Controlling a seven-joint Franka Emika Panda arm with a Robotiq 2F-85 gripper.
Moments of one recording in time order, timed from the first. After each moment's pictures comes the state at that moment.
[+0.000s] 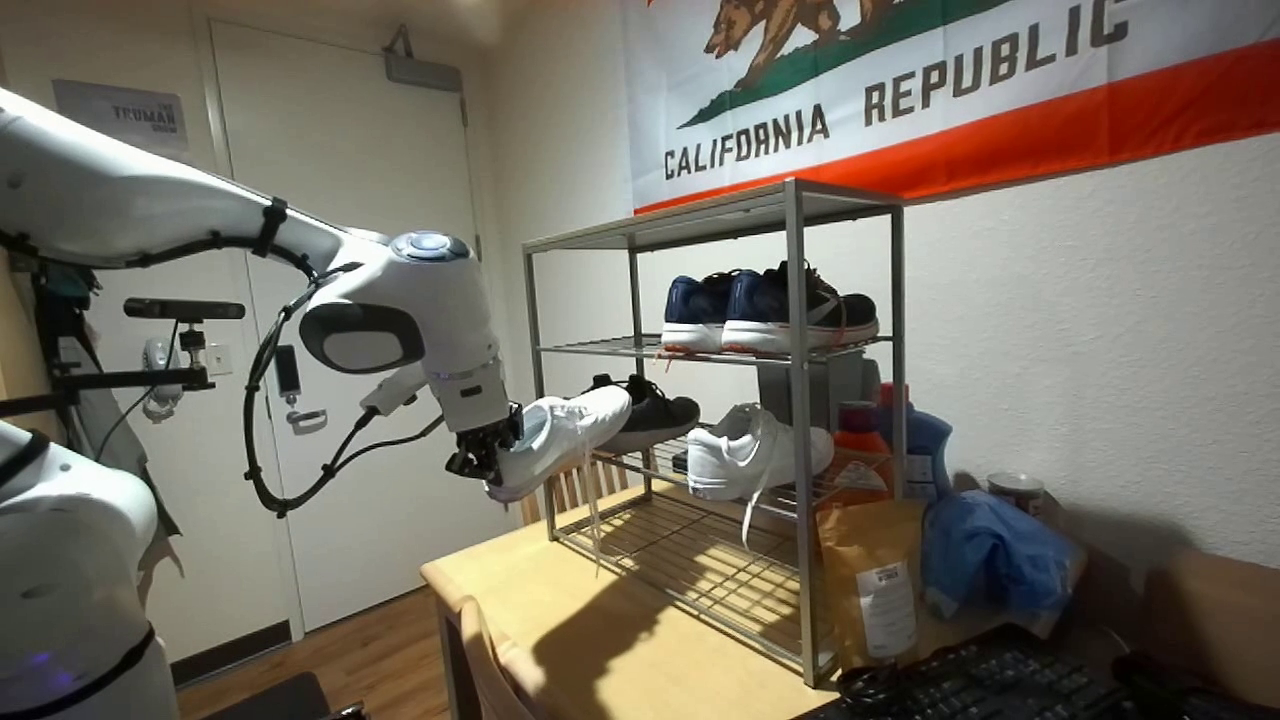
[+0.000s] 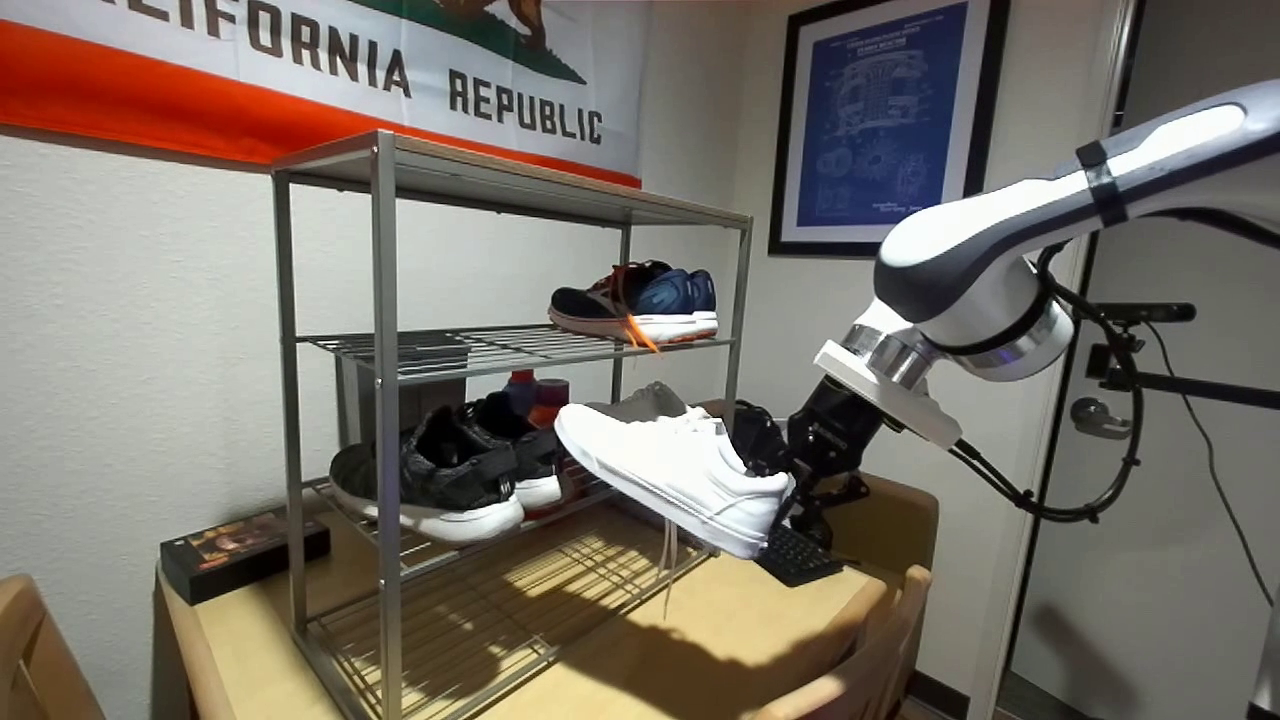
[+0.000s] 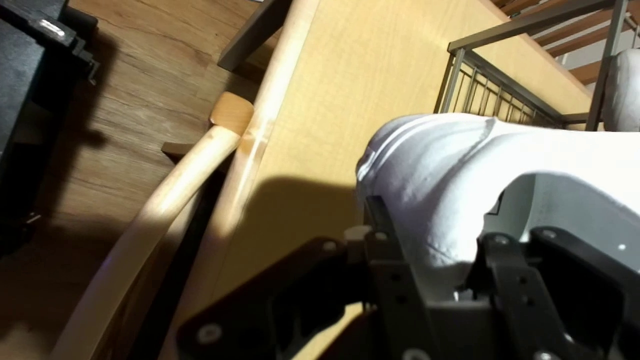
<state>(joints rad) -0.16 -0.64 -0.07 -2.75 0.60 2.30 0.58</state>
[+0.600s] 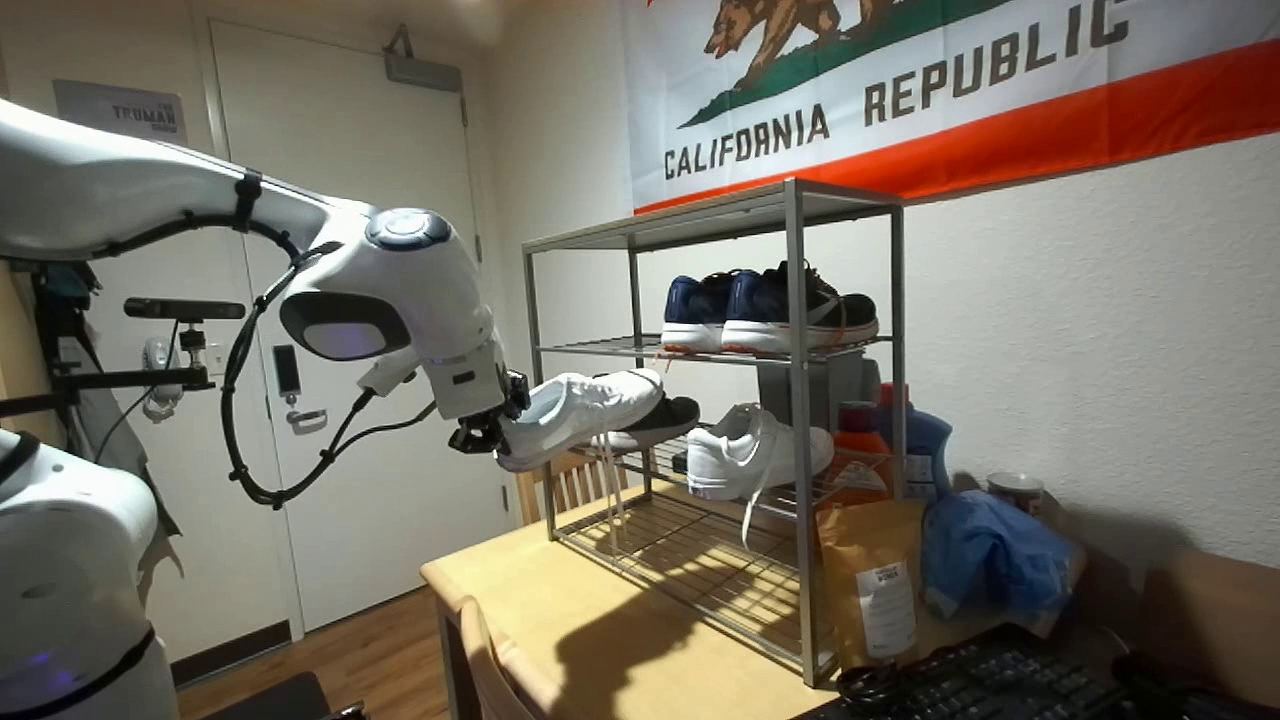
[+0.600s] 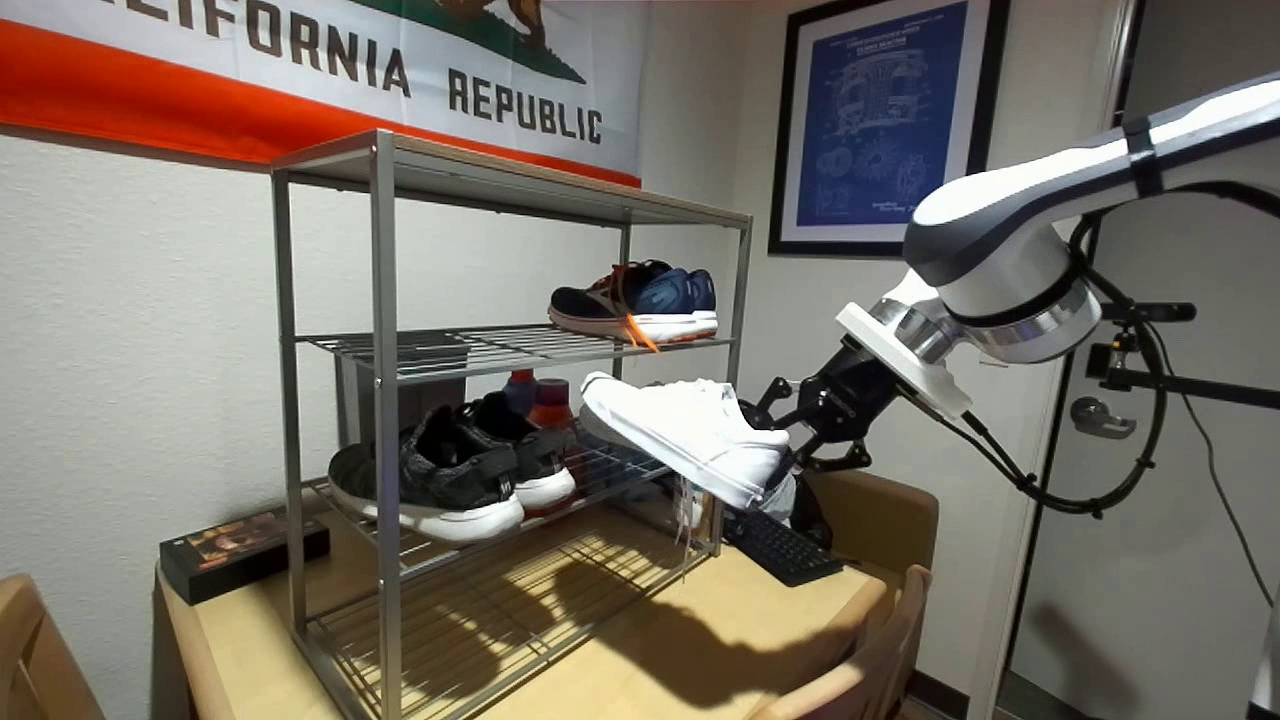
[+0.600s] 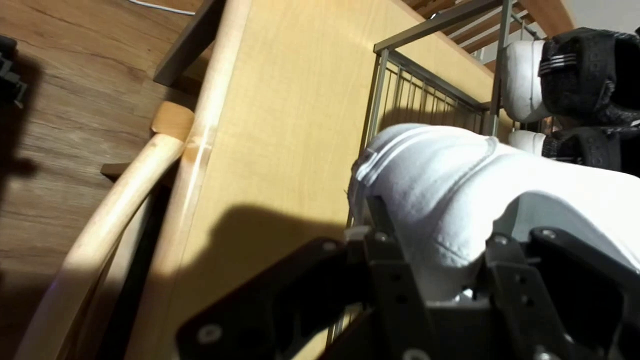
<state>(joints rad) -0.16 -0.71 -0.13 -2.75 0.71 2.30 0.55</state>
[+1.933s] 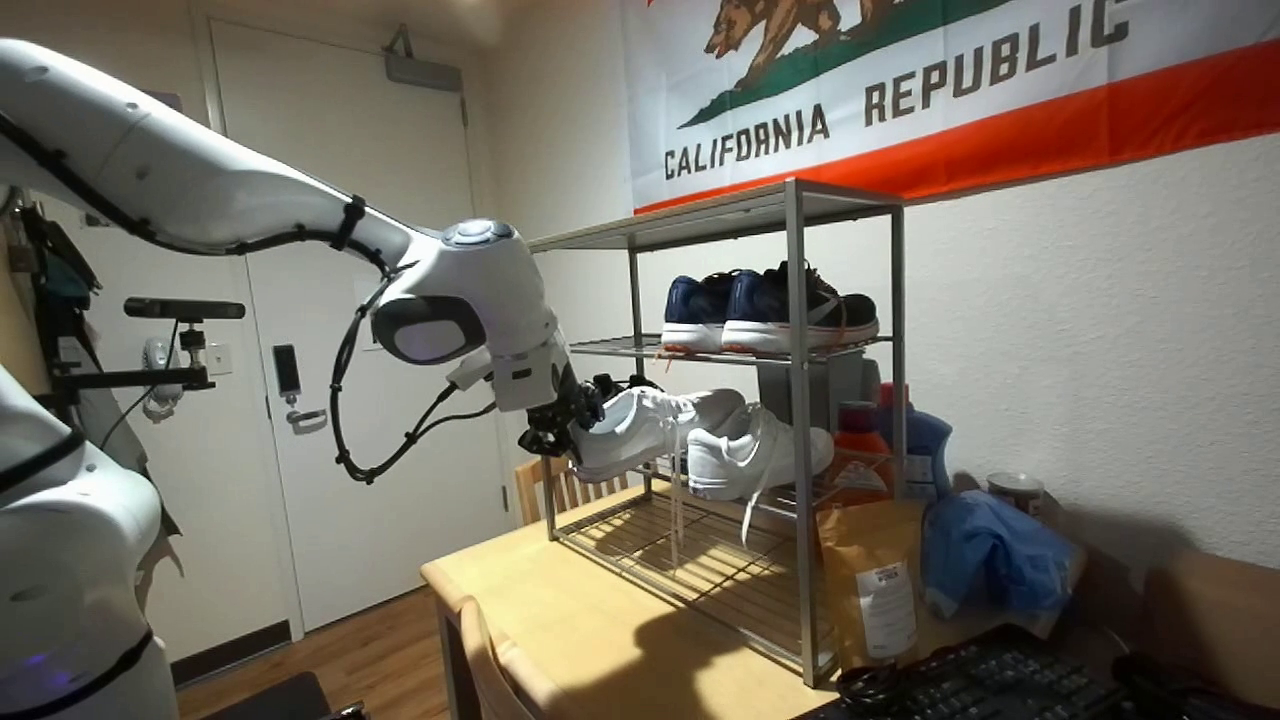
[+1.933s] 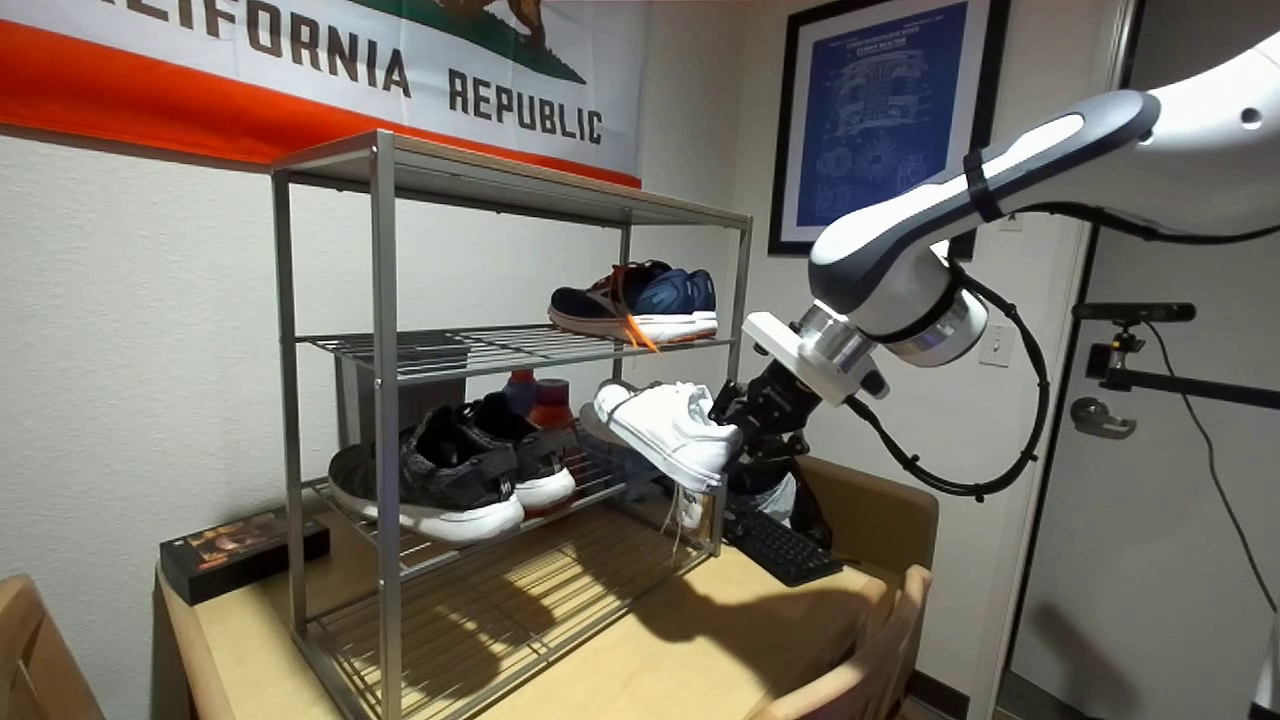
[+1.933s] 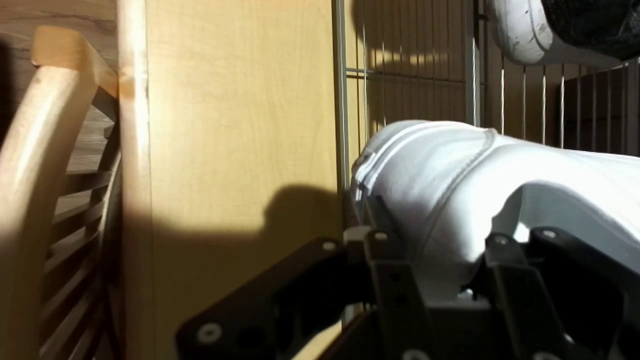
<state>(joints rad) -0.20 -0.41 -0.04 -2.58 0.64 2.53 0.83</state>
